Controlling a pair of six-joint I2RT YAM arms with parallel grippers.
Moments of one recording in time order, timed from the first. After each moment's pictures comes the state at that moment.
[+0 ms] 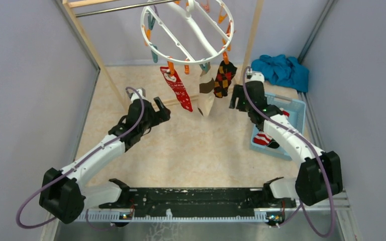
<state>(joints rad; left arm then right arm) -0.52 1.16 0.77 -0.13 -0.28 -0.68 0.31 1.31 0.97 -0.25 0.21 0.37</state>
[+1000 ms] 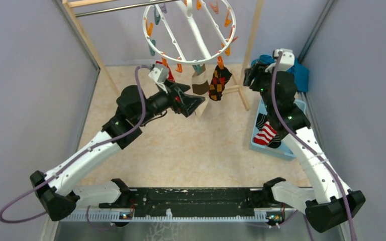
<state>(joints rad) -0.77 1.10 1.12 0.05 0.15 -0.36 0.41 1.05 1.18 -0.18 0.29 0.27</state>
